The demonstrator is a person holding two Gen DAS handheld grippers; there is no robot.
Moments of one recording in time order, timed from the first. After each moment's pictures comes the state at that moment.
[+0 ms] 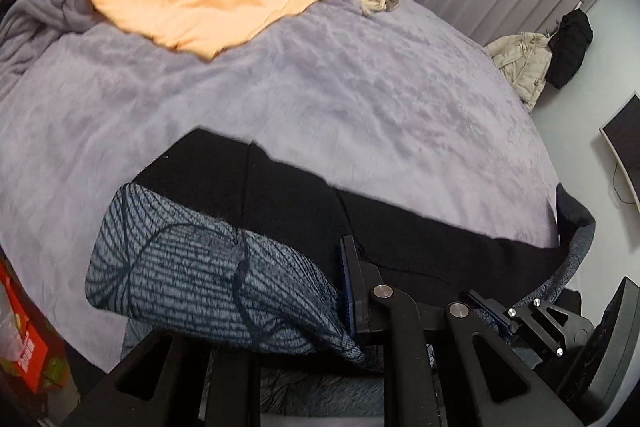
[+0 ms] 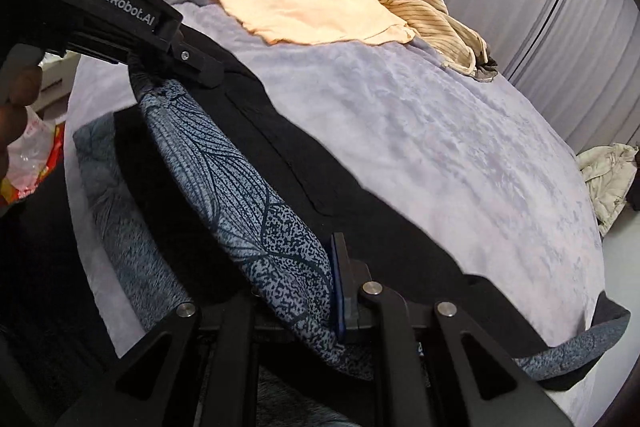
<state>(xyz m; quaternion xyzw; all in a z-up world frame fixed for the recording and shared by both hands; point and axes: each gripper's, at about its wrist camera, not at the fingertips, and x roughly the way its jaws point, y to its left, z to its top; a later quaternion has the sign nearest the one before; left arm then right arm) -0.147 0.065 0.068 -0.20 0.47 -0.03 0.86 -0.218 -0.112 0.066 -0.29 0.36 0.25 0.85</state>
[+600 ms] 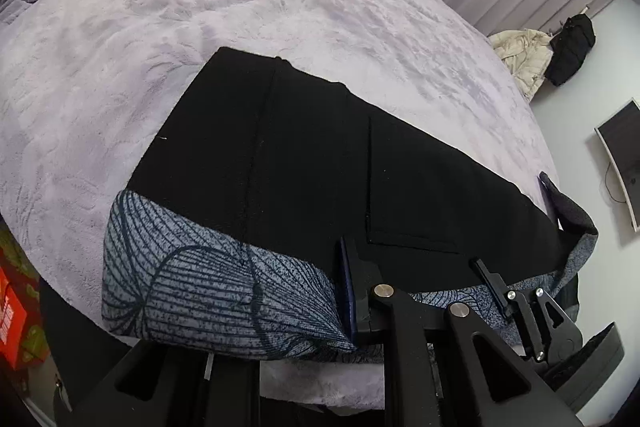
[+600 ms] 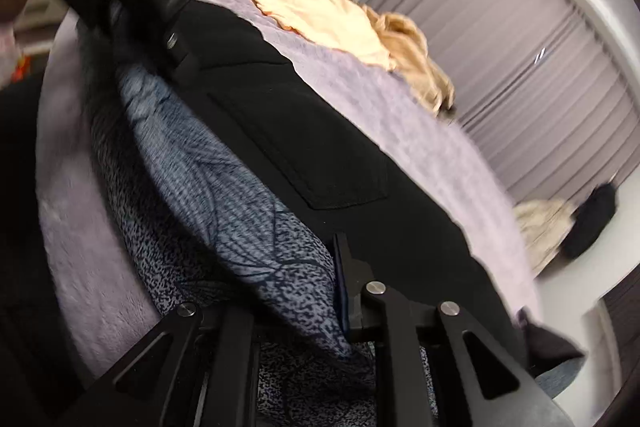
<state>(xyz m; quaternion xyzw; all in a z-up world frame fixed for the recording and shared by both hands) -0.196 0.081 0.033 -0.23 0.48 -0.05 0.84 -0.288 -0.085 0.005 -0.43 0.24 0.16 0.86</state>
